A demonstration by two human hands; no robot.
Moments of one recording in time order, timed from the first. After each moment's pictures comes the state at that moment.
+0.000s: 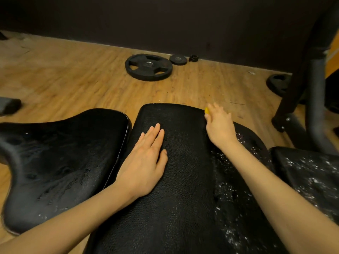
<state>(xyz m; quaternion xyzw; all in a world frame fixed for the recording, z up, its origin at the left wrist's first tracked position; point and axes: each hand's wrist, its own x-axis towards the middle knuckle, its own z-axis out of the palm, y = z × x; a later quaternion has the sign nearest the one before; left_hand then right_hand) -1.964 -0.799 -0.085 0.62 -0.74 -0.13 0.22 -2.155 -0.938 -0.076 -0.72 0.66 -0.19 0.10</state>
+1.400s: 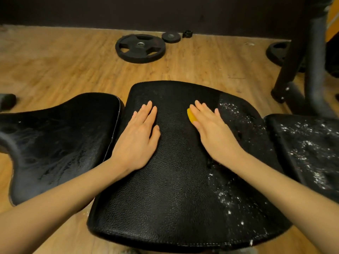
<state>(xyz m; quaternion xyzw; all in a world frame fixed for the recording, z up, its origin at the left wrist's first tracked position) -1.964 -0.802 -0.090 0.62 -0.74 -0.12 0.21 -2.176 -0.840 -0.094 -0.82 0.53 -0.21 0.09</state>
